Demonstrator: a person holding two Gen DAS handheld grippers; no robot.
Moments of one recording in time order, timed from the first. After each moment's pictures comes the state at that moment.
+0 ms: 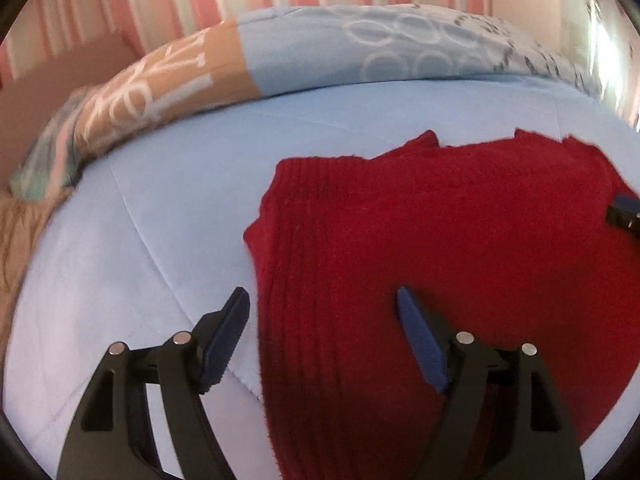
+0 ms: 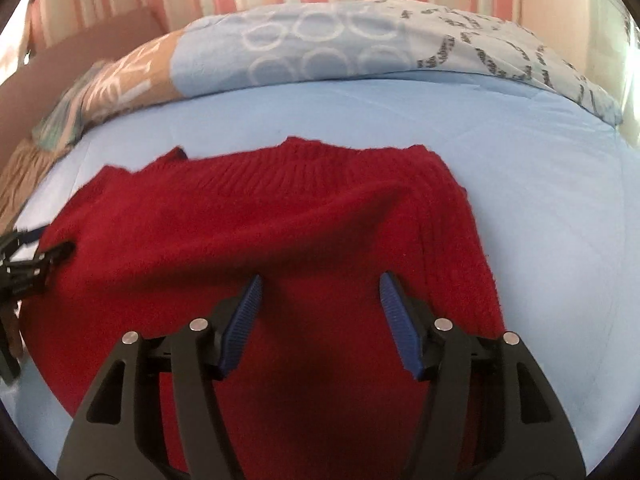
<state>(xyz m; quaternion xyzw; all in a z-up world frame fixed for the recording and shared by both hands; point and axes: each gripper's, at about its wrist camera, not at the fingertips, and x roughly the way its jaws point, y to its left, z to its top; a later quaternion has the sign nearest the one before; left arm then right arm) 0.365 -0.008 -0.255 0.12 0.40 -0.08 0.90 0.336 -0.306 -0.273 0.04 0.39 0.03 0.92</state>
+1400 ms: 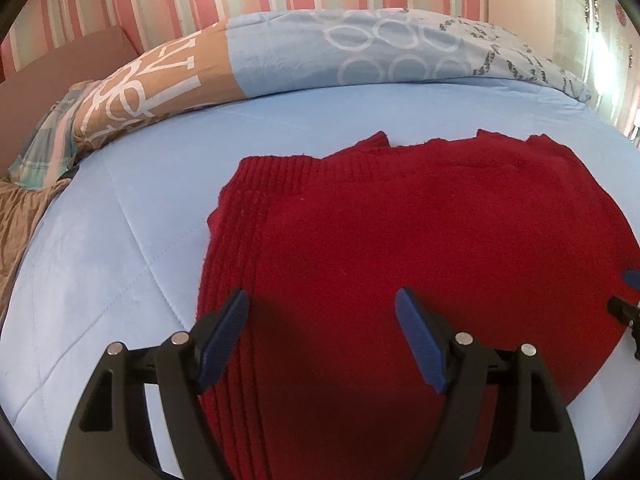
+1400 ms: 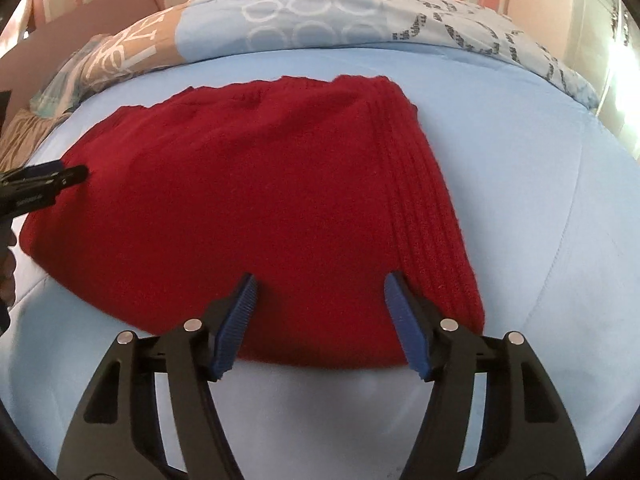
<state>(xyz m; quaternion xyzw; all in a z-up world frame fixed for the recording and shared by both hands) 0.329 -0.048 -0.241 0.10 0.41 -0.09 0.90 0.237 -0.305 -0.275 0.01 0.43 0.01 0.90</state>
